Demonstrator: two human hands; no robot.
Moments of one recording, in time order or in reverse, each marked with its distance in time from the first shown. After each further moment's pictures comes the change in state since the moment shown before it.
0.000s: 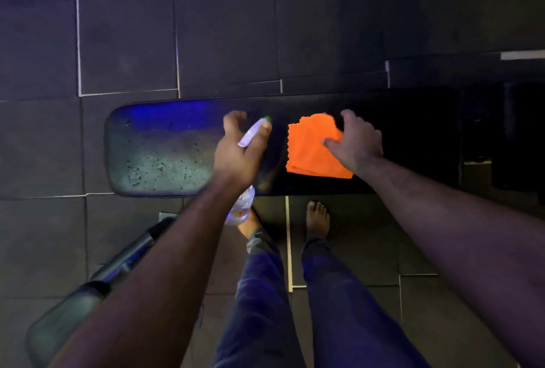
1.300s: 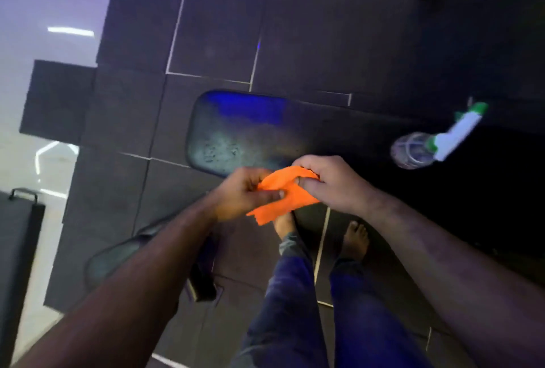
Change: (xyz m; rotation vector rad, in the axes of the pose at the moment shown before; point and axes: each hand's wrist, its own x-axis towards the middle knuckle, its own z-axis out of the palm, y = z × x) left_hand -0.062 -0.057 -0.144 -0.081 -0.465 -0.012; right_hand -0.099 -0.156 0.006 0.398 -0.485 -0.739
